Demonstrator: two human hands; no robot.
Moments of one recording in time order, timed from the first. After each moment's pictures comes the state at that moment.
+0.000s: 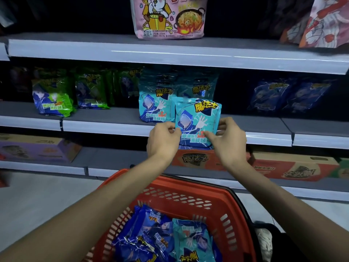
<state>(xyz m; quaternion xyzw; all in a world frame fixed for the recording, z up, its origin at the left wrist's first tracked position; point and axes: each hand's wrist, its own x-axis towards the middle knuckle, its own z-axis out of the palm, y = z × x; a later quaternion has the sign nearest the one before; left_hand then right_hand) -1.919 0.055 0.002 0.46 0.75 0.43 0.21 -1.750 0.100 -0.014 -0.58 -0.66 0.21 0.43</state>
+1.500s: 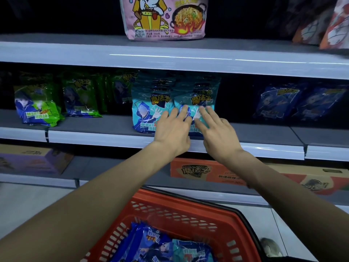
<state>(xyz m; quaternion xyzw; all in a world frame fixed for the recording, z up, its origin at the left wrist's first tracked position) -1.929 0.155 -0.008 0.73 0.66 0.00 -0.19 -1.765 0.204 -0.043 -0.45 -0.87 -0.19 0.10</state>
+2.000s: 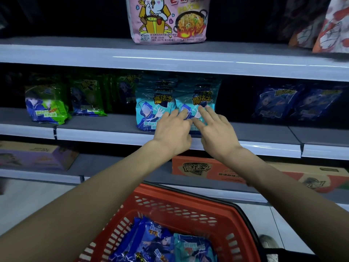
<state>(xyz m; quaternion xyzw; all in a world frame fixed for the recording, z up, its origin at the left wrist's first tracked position) -1.928 0.131 0.011 0.75 0.65 0.04 -0.12 -1.771 0.180 -0.022 -0.42 -0.88 -0.16 0.15</state>
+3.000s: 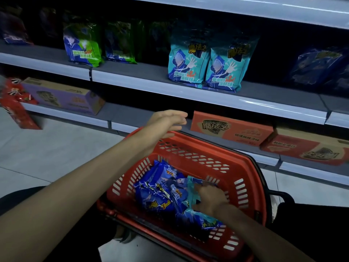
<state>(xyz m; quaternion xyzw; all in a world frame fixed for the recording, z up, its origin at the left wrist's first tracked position) -1.984 -0.049 -0.023 0.41 0.64 0.42 0.49 -1.758 -0.053 -0.214 -0.45 -0.84 0.21 -0.22</state>
